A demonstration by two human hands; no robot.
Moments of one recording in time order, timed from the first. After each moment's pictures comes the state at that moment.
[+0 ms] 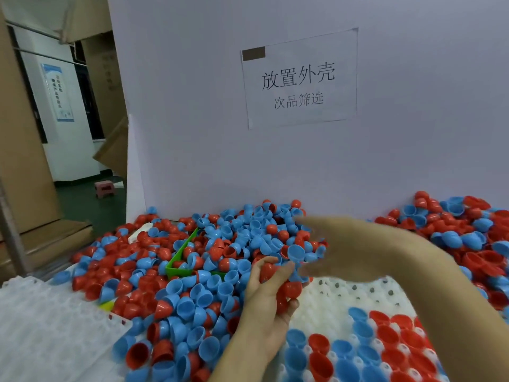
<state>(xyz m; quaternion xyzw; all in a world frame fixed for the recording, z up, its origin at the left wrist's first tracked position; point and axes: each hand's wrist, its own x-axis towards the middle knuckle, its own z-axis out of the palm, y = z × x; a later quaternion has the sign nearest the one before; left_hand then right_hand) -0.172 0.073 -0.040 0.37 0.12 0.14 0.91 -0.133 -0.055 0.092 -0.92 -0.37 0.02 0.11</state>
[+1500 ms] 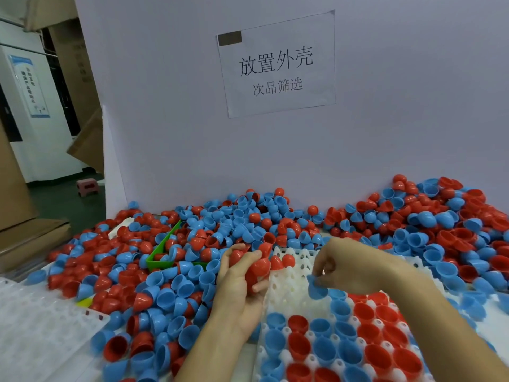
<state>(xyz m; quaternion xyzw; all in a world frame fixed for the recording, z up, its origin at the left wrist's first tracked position) -0.171 0.080 -0.039 0.33 0.12 0.16 0.92 -0.094 -0.092 0.018 -0.93 -0.34 0.09 0.13</state>
